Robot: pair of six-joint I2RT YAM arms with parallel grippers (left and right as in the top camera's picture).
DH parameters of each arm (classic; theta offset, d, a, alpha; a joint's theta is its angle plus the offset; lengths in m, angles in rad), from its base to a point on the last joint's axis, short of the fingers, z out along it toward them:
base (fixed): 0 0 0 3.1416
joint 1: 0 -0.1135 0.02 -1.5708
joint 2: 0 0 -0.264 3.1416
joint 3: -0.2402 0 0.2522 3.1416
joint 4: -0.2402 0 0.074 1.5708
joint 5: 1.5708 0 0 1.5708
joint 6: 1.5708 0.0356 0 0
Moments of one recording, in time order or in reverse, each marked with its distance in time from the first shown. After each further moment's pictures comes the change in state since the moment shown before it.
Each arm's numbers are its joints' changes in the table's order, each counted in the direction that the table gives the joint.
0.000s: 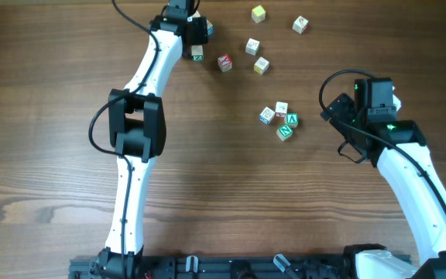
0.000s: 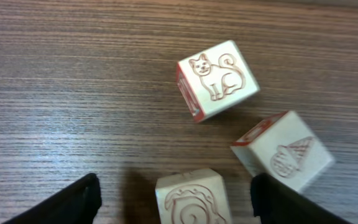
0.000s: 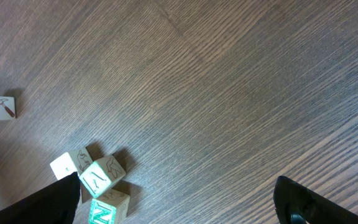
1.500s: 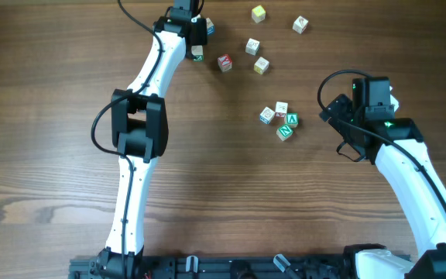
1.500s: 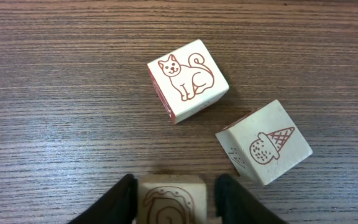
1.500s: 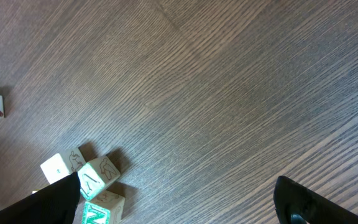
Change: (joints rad) left arm 0.015 -0.003 0.000 0.016 0.012 0.032; right arm 0.000 -0.029 0.000 0.005 0.000 0.000
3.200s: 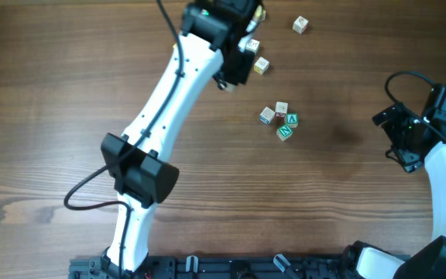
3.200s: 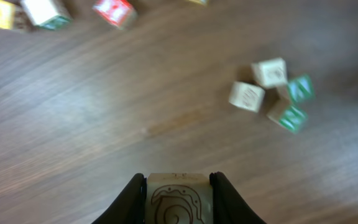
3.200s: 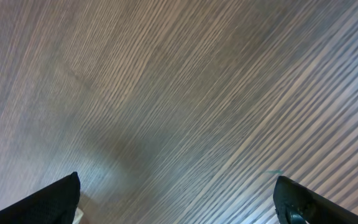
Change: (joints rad) left arm 0.320 0.473 -0.001 -0.873 0.080 0.065; right arm 0.444 -0.008 -0.035 -0.101 -0.202 -0.173
